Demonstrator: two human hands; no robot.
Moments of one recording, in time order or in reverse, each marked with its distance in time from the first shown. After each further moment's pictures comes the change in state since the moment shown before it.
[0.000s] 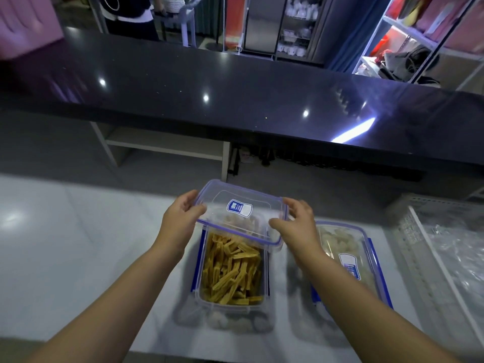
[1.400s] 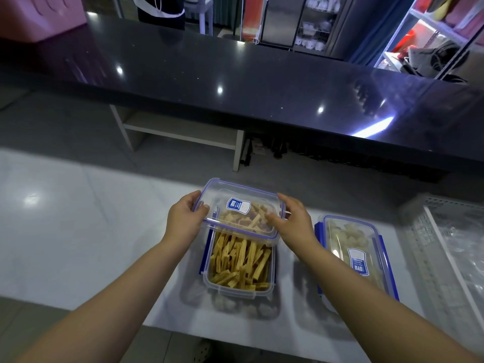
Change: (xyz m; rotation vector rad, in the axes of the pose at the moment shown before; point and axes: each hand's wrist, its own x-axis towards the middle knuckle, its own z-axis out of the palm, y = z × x) left_hand -0.007 -0.031 -0.009 0.178 0.115 0.028; right_hand 0.008 0.020 0.020 -0.197 -0.093 -0.133
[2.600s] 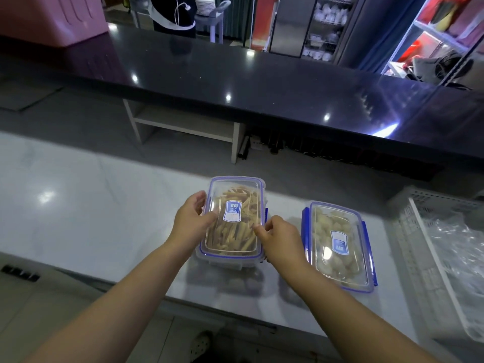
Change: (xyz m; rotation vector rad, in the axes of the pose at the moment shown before) left_hand -0.071 0.001 0.015 -0.047 -0.031 -0.034; right_hand -0.084 0.006 -0.009 -0.243 -0.081 -0.027
